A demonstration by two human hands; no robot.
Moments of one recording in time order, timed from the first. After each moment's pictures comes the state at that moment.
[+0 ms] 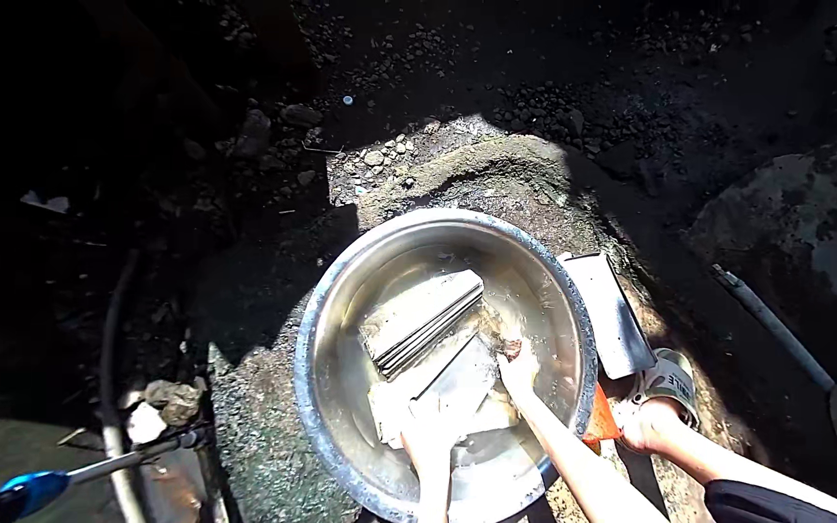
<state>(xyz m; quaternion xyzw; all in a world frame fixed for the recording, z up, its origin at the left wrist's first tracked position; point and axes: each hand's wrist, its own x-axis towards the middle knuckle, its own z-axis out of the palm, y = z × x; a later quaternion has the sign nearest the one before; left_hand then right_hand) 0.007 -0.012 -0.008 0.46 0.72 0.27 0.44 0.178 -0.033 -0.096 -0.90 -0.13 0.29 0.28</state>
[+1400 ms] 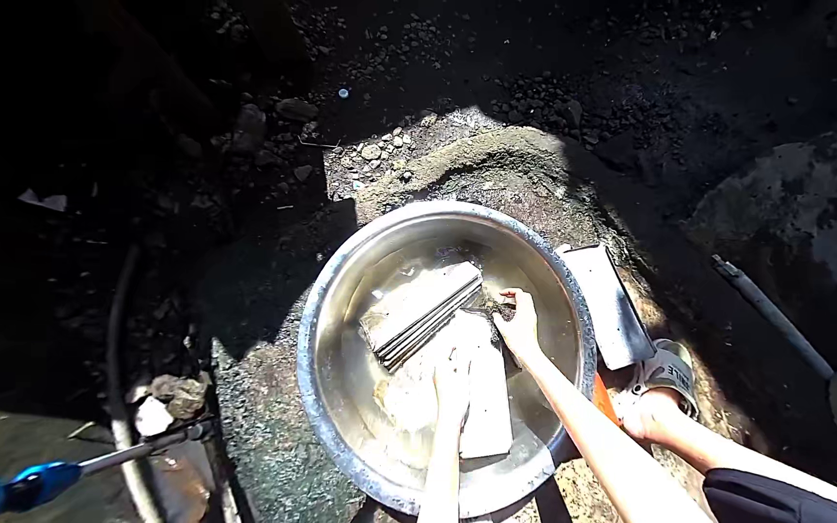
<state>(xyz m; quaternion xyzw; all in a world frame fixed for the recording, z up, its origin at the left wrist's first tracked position) 0.049 0.023 -0.036 0.52 0.58 0.14 0.61 0.219 0.007 -0.079 -0.83 -0.30 0.22 0.42</state>
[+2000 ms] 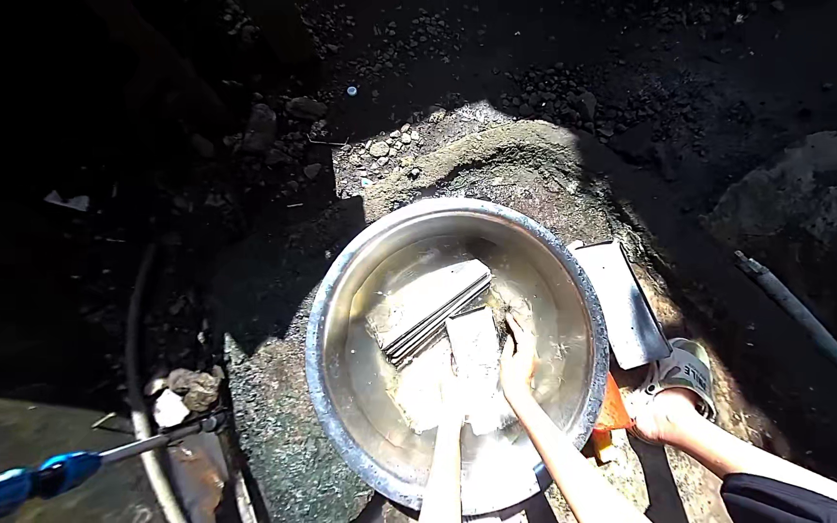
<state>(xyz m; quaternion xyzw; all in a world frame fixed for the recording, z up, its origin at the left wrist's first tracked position) 0.029 0.007 -0.121 0.48 0.58 0.15 0.63 0.142 -0.028 -0.089 -0.83 -0.27 0.11 0.47</state>
